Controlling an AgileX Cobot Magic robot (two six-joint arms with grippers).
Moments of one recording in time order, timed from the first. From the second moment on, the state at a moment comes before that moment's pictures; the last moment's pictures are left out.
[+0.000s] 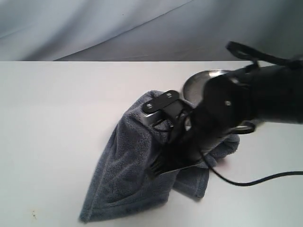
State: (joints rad) left arm -0.13 0.00 0.00 -0.06 0.10 0.06; right arm 0.86 1.71 -1.02 0.20 0.63 -0.14
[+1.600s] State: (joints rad) left arm -0.13 0.00 0.00 -0.06 0.10 0.06; right arm 0.78 1.58 -0.81 -0.07 0.24 0.09
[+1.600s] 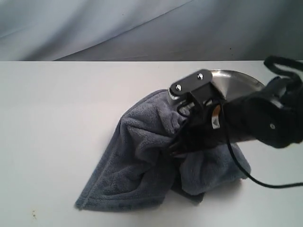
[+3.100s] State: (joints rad) left arm -0.13 0.00 0.00 -0.06 0.10 0.06; right arm 0.80 1.49 -0.65 0.10 -0.29 0.03
